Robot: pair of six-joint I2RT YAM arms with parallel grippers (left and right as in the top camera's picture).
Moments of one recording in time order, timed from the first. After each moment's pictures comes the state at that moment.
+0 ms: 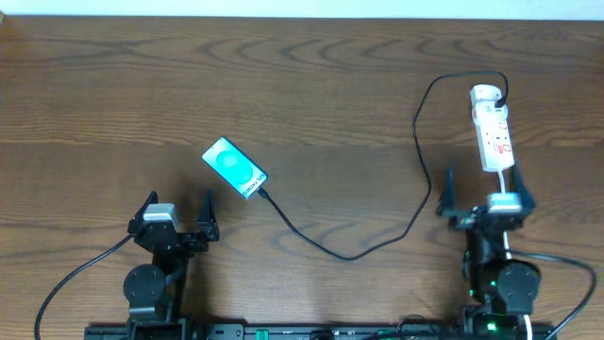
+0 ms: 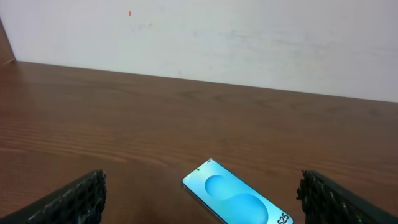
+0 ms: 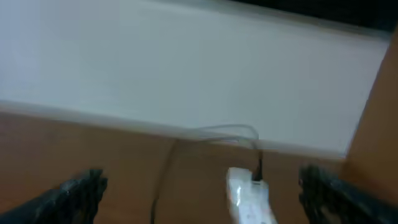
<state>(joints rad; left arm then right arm) 0.03 0.01 0.02 -0.11 0.07 -0.11 0.01 0.30 0.02 0.37 0.00 -0.15</state>
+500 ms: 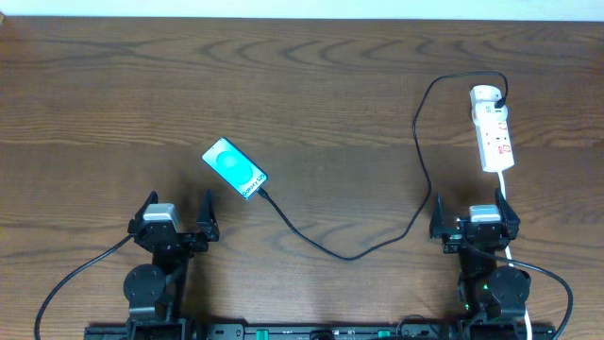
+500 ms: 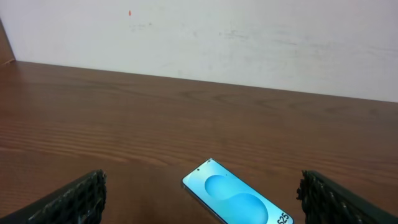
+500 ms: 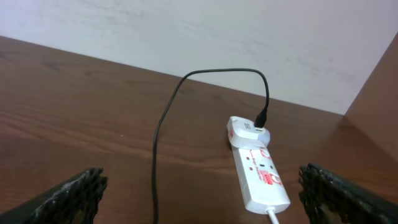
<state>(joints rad) 0.03 0.01 0.02 -0.11 0.07 -0.11 0.01 0.01 0.01 -0.07 0.02 -0.23</state>
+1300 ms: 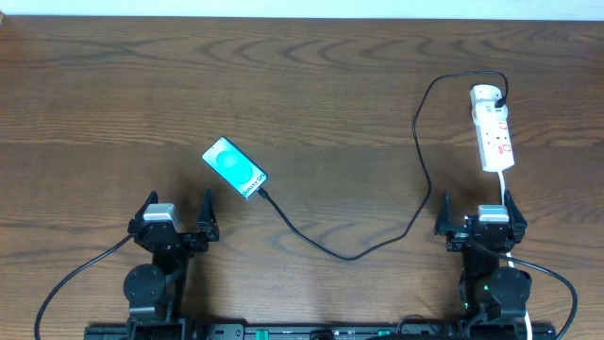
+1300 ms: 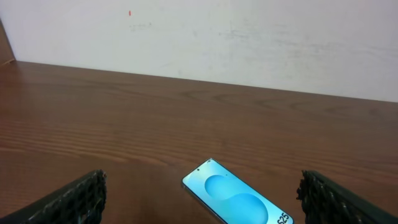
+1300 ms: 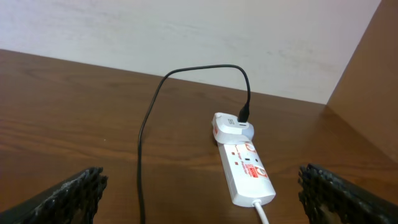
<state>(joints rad) 0.03 0.01 0.02 -0.11 0.07 -0.11 0.01 0.01 0.01 -0.06 0.09 -0.18</state>
